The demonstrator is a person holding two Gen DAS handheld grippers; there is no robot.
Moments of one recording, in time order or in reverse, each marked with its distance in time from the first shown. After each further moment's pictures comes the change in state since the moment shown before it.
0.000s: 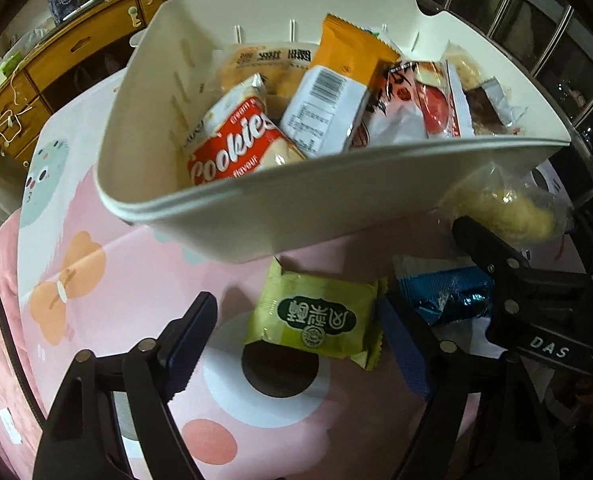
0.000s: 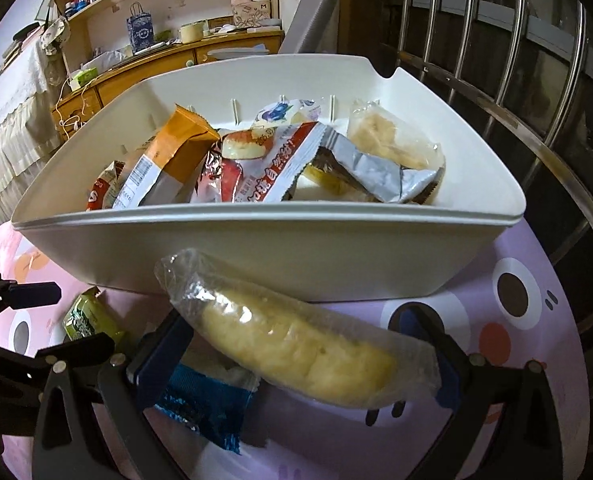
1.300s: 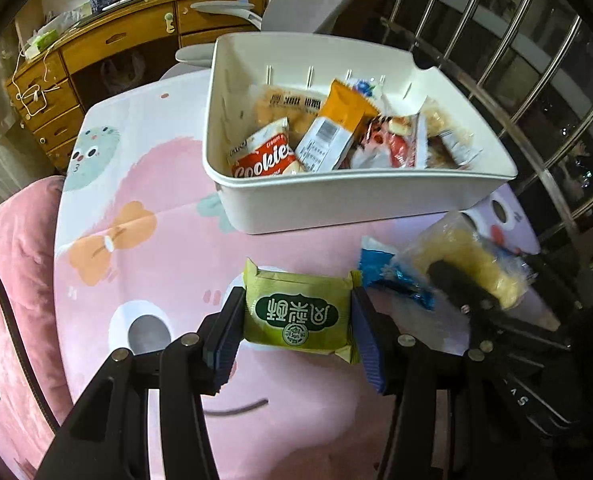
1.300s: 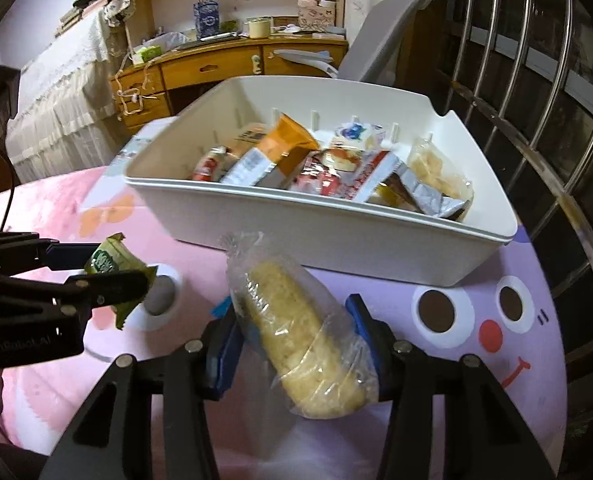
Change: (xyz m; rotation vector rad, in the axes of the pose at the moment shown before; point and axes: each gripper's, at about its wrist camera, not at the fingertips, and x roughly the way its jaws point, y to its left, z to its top) left arm -0.093 0.004 -0.042 -0.113 -0.093 -0.040; right arm -0.073 0.034 -0.016 -0.155 -0.004 0.143
